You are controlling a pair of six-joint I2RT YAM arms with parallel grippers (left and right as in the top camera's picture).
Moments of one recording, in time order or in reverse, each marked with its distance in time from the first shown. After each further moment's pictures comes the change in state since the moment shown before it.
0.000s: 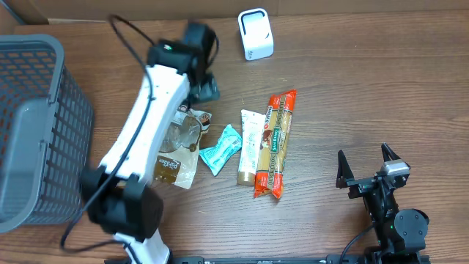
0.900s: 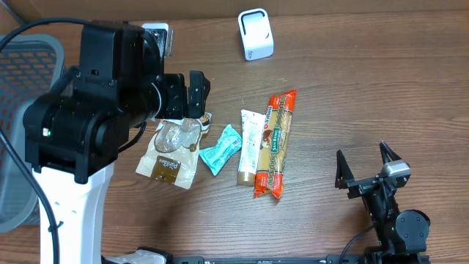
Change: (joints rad) left arm 0.022 -0.390 0.275 -0.174 0.332 0.356; right arm 0.000 0.000 0.000 0.040 -0.046 0.033
